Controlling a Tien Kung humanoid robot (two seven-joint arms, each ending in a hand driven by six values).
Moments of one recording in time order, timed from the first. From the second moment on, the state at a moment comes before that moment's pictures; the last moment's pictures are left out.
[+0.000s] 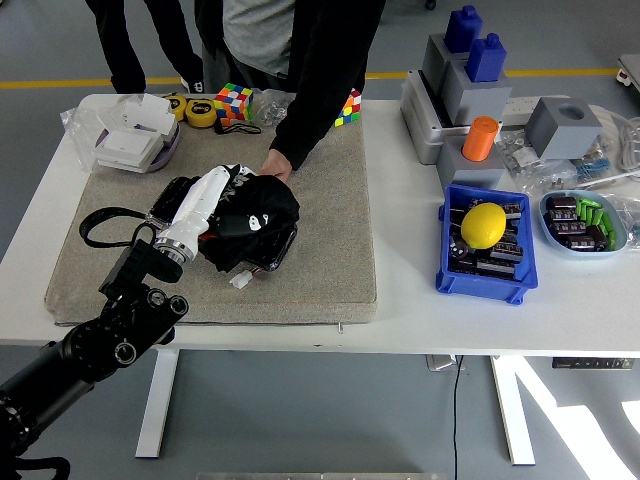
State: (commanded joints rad) left arm -0.56 0.10 -0.85 -0.79 1.54 0.41 -0.18; right arm -0.05 -0.12 1.57 0.28 -1.35 0.00 0.09
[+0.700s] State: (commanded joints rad) left arm -0.60 0.11 -1.08 -0.58 1.55 0.46 -0.24; right arm -0.05 -0.12 1.57 0.28 -1.36 0.00 0.10
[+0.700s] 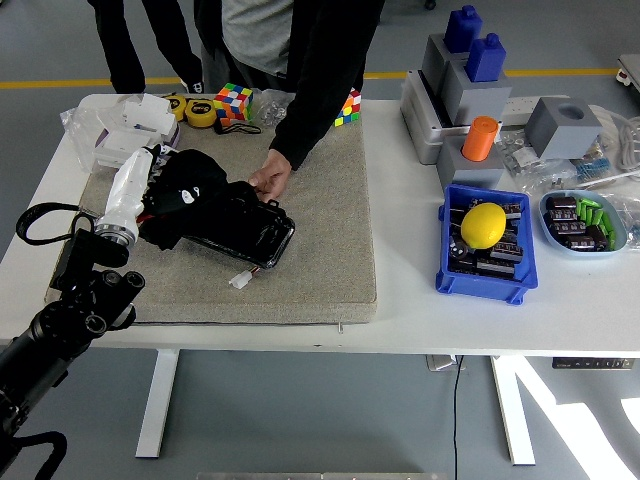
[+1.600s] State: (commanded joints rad) left arm -0.60 0.11 -1.10 -0.55 1.53 0.48 -0.25; right arm -0.05 -0.12 1.57 0.29 -1.36 0.00 0.10
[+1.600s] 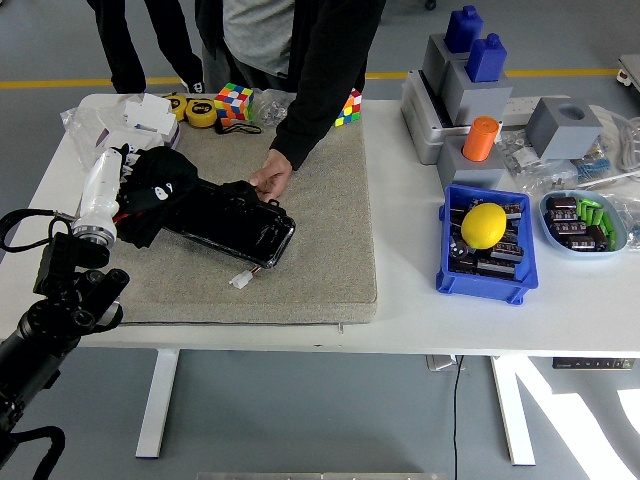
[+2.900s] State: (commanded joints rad) left arm -0.55 0.11 -0.67 -0.90 1.44 0.46 -0.19; right arm -0.05 -0.13 1.57 0.29 -1.36 0.01 0.10
